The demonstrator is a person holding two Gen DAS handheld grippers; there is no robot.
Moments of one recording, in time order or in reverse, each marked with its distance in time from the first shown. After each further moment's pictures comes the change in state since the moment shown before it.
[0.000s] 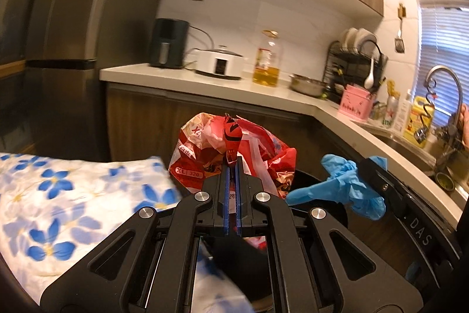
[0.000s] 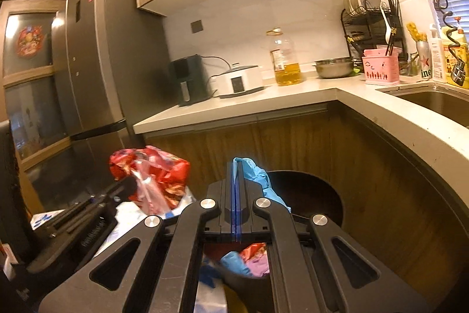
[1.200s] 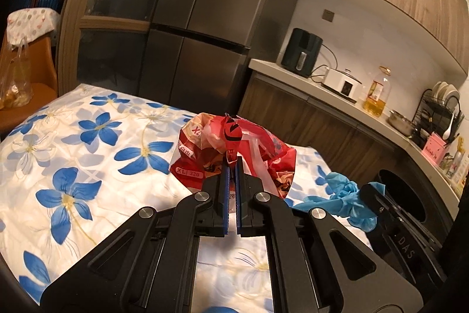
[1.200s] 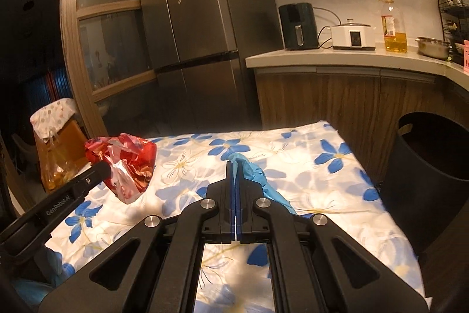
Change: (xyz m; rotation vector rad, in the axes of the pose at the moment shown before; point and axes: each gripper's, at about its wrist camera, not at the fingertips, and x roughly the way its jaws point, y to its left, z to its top) left arm -0.200 0.240 -0.061 -0.296 -0.028 0.430; right arm -0.014 0.227 -0.102 -0.166 0.222 0.372
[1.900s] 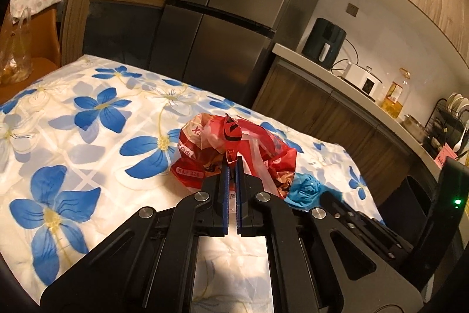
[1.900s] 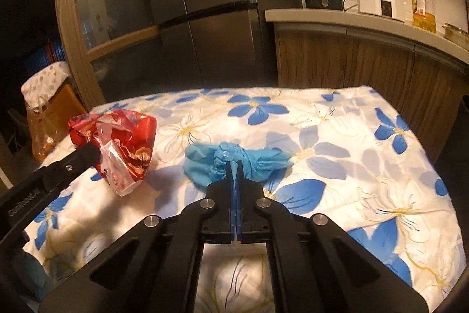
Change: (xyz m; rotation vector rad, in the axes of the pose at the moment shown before) left arm 0.068 0.062 -0.003 -0.078 0.070 0.030; right arm 0.121 0.044 -0.033 -0.050 0.181 0.019
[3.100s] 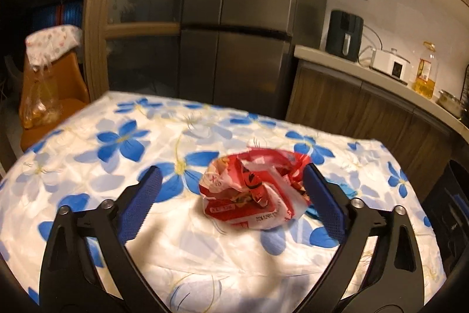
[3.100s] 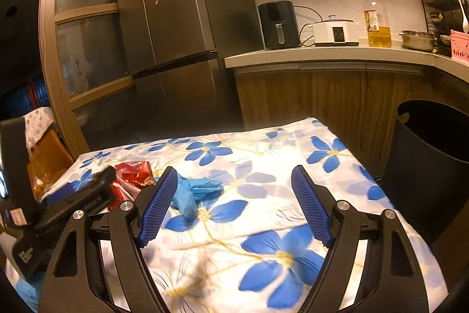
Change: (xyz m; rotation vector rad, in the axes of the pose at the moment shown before) left arm 0.018 -0.038 0.003 0.151 -0.045 0.227; right arm -0.071 -0.044 0.005 0.104 -0.203 -0.110
